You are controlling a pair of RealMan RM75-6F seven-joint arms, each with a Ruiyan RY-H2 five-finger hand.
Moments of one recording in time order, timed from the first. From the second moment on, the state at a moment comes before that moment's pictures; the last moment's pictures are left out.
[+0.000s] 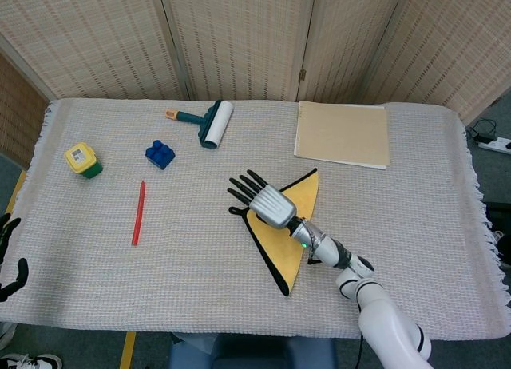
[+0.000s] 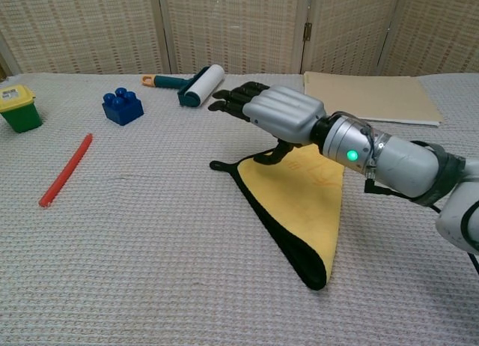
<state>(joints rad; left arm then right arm) -0.06 -1.03 -0.06 -1.59 1.47 1.50 -0.18 0.98 -2.13 -0.04 -0.21 -1.66 1.17 0.35</state>
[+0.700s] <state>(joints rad) -0.08 -1.07 -0.06 -1.60 1.47 1.48 -0.06 0.61 -1.62 -0.05 -1.04 -1.53 1.47 0.07</state>
